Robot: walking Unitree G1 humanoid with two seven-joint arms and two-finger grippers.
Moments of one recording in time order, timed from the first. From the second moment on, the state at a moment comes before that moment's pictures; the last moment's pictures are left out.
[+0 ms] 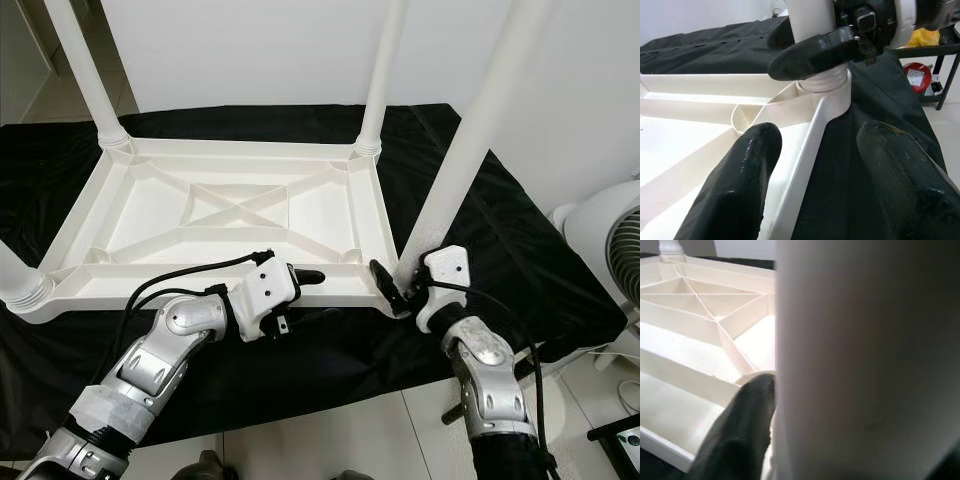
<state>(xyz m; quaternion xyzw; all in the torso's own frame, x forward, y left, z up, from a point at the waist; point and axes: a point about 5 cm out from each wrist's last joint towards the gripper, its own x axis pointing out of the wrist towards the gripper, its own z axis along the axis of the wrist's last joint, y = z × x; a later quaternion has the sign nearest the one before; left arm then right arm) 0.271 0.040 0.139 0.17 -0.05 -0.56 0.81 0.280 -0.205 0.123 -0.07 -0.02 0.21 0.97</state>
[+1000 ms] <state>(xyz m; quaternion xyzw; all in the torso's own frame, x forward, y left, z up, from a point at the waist) 0.269 0.041 0.136 0.17 -0.05 -0.56 0.81 0.266 -0.189 0.117 -0.03 -0.05 0.04 1.00</state>
